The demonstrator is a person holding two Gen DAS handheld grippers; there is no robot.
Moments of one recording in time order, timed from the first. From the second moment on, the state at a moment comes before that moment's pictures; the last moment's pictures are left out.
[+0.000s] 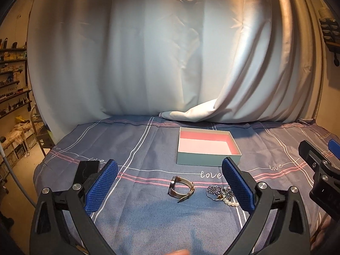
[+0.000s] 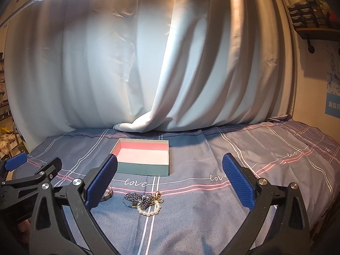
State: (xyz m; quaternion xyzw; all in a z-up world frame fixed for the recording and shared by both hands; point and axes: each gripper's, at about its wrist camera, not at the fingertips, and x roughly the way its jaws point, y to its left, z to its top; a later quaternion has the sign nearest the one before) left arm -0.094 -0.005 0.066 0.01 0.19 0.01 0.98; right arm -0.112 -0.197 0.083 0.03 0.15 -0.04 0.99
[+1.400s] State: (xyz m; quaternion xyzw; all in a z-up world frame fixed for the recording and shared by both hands) left arm -0.100 0.006 0.069 0.00 0.20 0.01 0.98; right arm -0.126 -0.194 0.083 0.03 0.16 -0.04 0.99
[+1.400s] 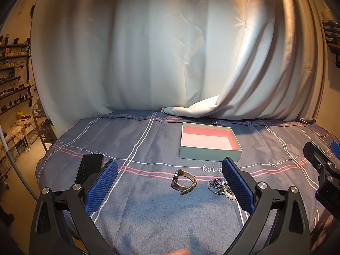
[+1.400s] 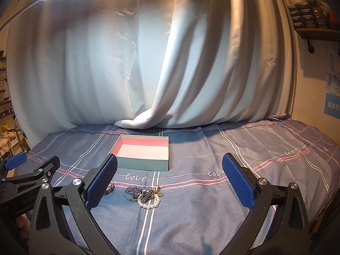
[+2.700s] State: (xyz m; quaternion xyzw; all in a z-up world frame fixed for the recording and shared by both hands) left arm 0.082 -0.010 -0.071 0.07 0.50 -0.02 0.86; right arm 0.040 -0.202 -0.041 -0.02 0.44 0.01 0.90
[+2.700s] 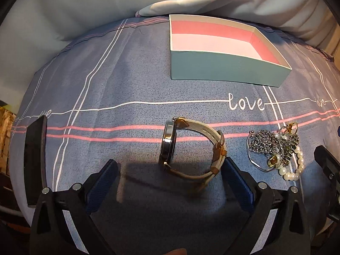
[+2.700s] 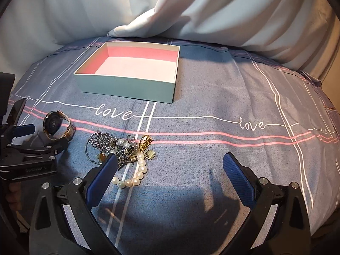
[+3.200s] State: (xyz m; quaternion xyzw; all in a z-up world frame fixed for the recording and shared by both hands) left arm 0.080 -0.030 -0.066 0.08 0.46 -0.05 0.88; right arm 0.061 -0.176 -0.066 -0.02 0.46 0.08 0.88
